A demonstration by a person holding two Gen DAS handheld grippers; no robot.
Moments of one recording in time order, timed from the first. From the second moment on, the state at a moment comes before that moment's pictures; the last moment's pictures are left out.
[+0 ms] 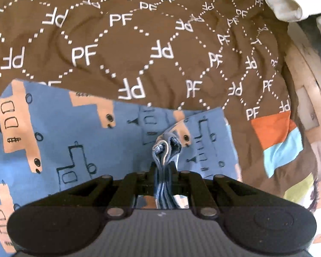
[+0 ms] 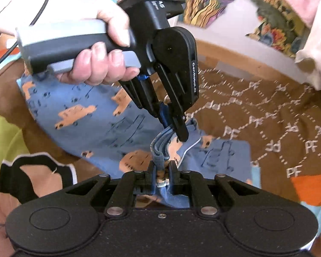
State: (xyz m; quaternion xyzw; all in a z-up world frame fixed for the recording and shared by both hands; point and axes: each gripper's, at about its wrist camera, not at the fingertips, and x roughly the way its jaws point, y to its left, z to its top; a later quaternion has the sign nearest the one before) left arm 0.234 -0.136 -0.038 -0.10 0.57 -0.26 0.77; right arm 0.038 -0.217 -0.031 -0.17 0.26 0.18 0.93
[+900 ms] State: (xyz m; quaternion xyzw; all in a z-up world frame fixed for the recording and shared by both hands) left arm 0.222 -0.134 -0.037 -0.09 0.55 -0.23 0.80; right arm 0.041 -0.217 -0.033 -0.17 0.26 0.18 0.93
